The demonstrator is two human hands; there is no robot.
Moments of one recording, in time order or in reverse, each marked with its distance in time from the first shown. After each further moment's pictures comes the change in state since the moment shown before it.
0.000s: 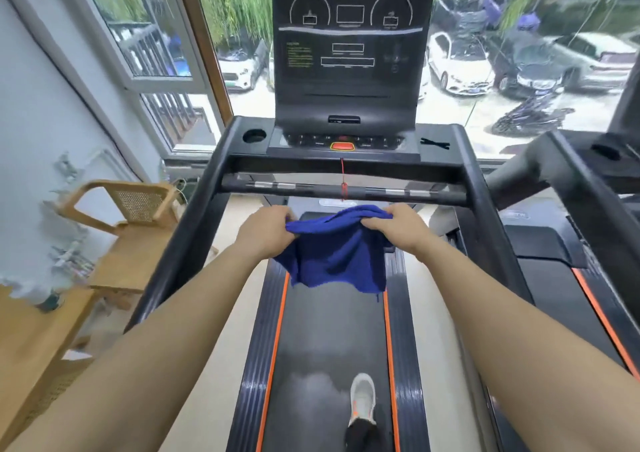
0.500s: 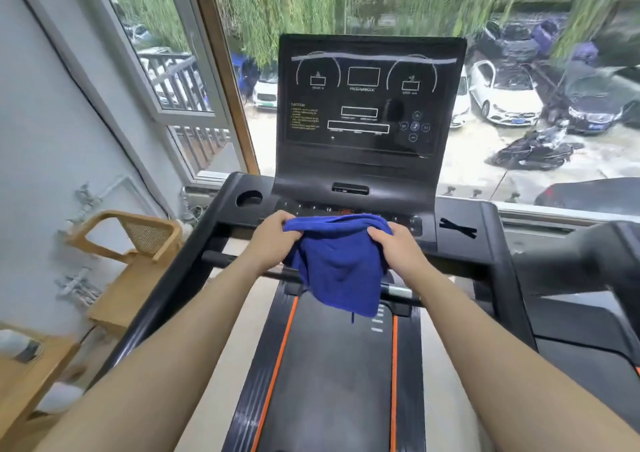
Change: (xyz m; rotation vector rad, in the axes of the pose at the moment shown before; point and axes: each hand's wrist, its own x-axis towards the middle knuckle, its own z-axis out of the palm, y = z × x) left_hand 0.210 0.067 -0.040 -0.568 0.181 -0.171; right_hand 0.215 -0.050 -0.077 0.310 -0.053 -0.079
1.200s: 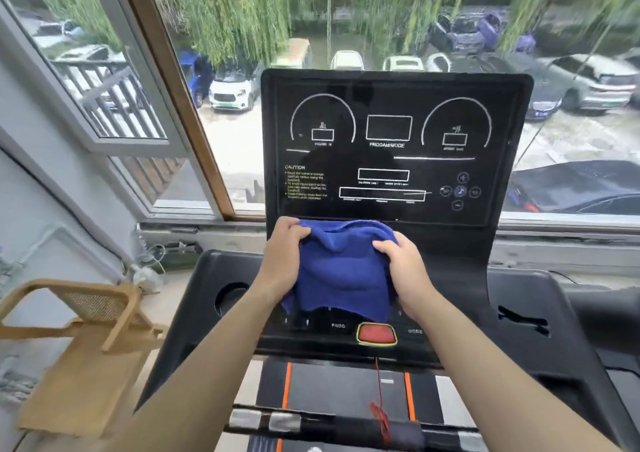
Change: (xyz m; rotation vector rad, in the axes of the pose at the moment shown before) left_hand 0.271 0.021 -0.018 -0.491 -0.024 -0.024; right_hand 0.239 -0.072 0.057 0.292 0.223 0.078
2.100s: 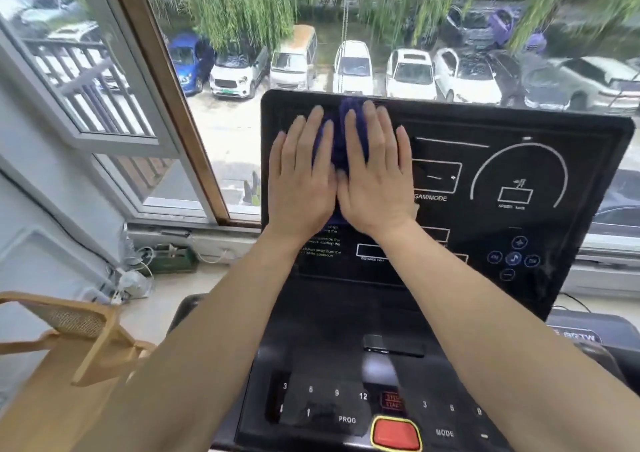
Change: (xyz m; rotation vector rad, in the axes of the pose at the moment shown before) left_hand 0.208 0.058 0.030 0.976 0.524 1.108; right_hand 0.195 -0.108 0.087 -1.314 0.449 -1.181
